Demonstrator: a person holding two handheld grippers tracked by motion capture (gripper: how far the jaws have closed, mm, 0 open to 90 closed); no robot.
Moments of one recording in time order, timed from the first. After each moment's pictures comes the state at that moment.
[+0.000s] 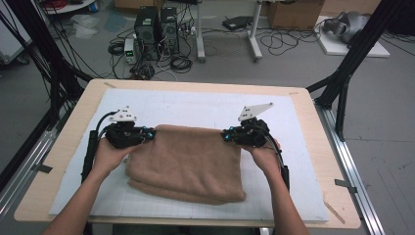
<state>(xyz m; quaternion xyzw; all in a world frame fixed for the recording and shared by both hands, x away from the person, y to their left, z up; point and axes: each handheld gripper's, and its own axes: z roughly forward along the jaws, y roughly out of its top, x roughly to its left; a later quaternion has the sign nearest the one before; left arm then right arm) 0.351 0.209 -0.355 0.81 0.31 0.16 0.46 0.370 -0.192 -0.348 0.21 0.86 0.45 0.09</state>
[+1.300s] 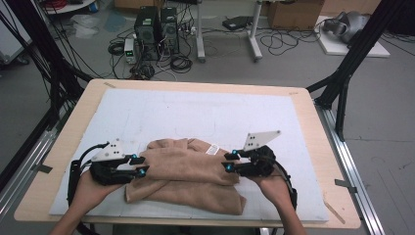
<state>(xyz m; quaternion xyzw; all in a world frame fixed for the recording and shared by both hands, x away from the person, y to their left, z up) 0.273 0.221 -0.377 0.84 0.27 0.13 0.44 0.302 -0.199 -0.364 0.19 0.87 0.46 0.06</state>
